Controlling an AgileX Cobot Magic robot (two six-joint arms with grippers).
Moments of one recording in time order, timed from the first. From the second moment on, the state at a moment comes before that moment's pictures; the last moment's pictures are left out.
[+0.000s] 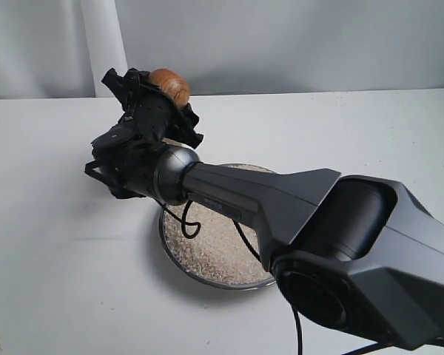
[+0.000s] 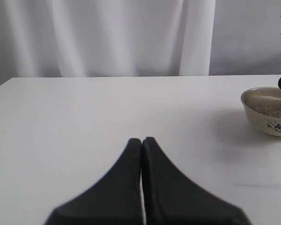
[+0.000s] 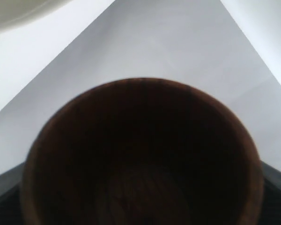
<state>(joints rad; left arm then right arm) -0.01 0.00 0.00 -0.04 0.35 0.04 0.91 2.61 -2.22 -1.53 0.95 -0.65</state>
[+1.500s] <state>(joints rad) -0.01 0.00 0.00 -0.04 0.35 0.04 0.82 2.00 -1.80 -0.40 0.60 -0.13</state>
